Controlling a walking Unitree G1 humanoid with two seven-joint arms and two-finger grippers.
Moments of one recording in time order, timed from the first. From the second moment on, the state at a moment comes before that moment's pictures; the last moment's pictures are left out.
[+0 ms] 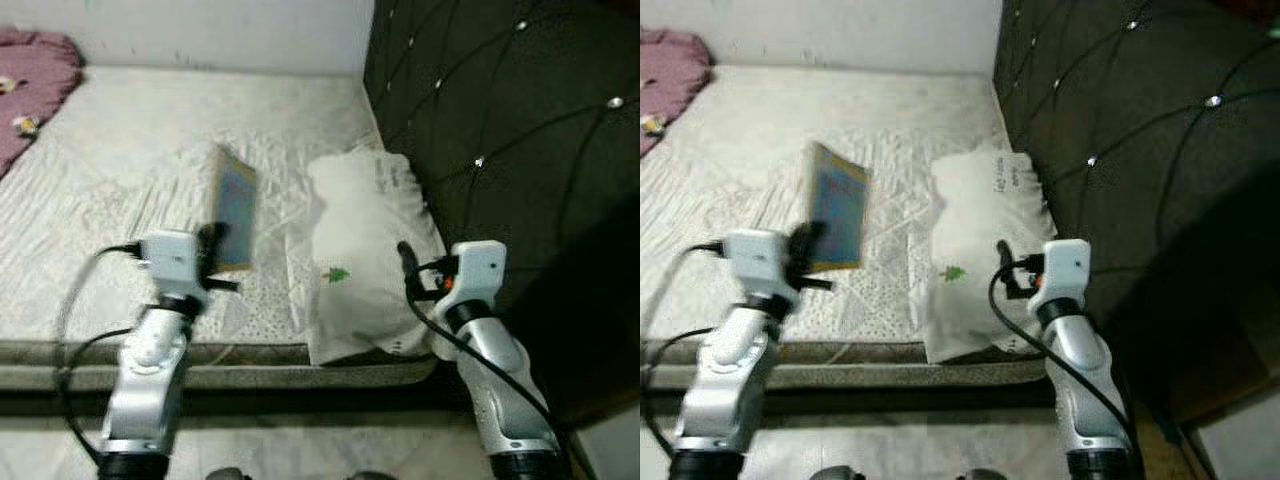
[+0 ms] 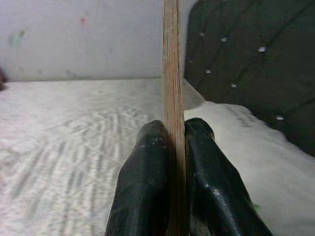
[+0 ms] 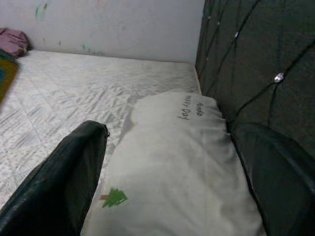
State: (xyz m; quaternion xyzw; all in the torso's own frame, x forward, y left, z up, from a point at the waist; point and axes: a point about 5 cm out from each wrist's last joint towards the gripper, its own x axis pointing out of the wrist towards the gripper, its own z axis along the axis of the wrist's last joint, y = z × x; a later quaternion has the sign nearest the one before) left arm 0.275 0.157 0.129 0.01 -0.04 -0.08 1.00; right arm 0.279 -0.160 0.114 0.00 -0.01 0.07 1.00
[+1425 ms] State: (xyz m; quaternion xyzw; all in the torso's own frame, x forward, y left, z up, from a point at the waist) left arm 0.278 0.161 0.134 0.00 -0.04 -0.07 1.00; right arm 0.287 -0.148 0.121 0.00 -0.02 0.09 1.00
